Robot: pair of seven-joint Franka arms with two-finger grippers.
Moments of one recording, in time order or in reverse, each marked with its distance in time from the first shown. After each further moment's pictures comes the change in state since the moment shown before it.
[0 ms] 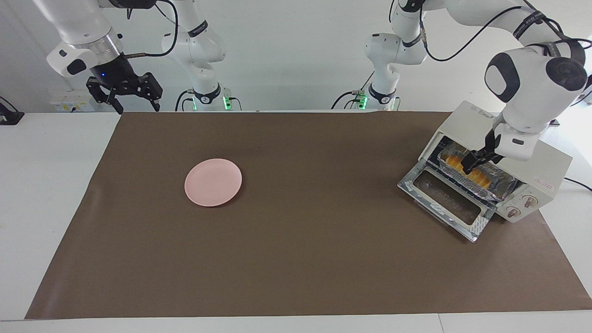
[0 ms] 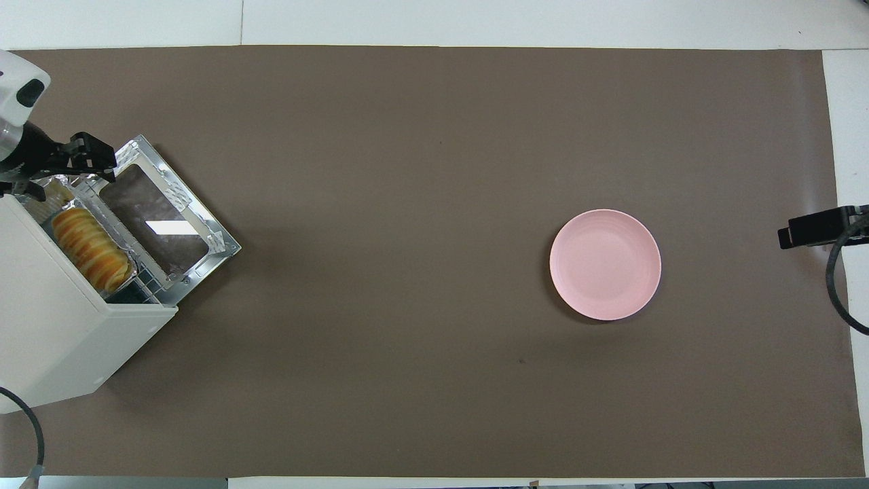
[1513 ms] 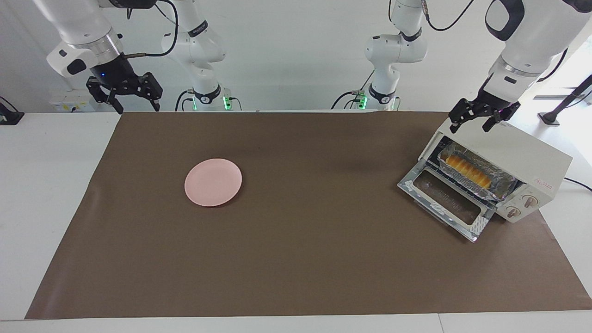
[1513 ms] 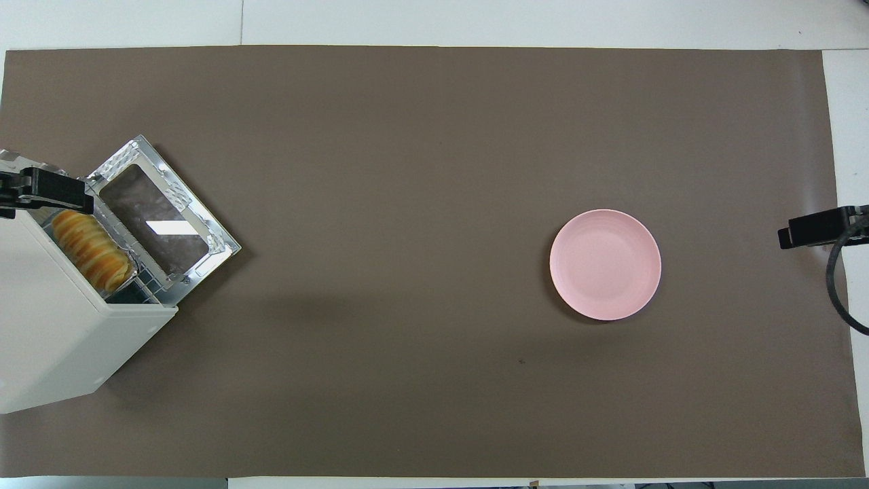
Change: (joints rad) left arm 0.174 -0.203 -0.296 -0.046 -0.056 -0.124 0.123; right arm 0.000 0.000 0.000 0.000 0.000 0.000 0.000
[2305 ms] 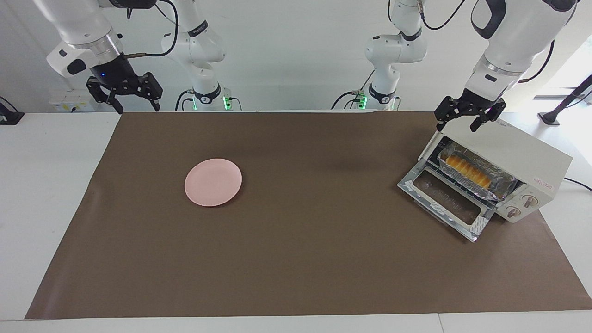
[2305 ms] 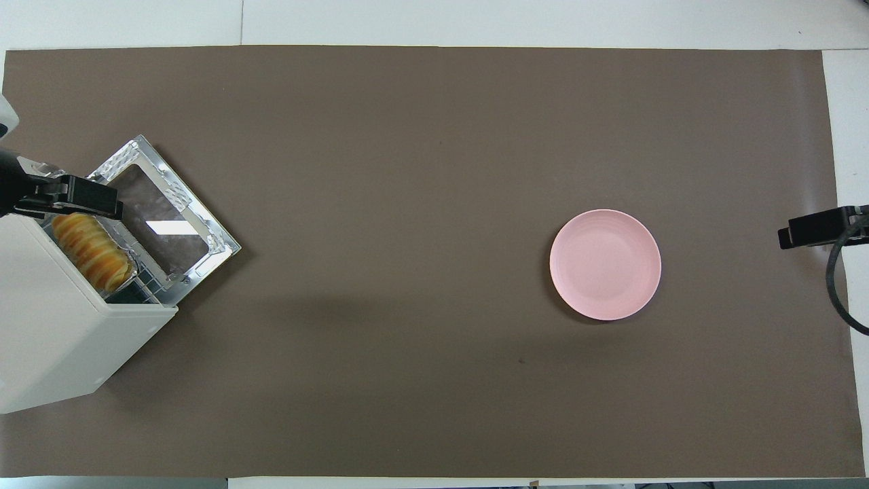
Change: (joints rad) left arm 0.009 -0.007 -0.054 -0.005 0.000 0.000 0.004; right arm 0.000 0.000 0.000 0.000 0.000 0.000 0.000
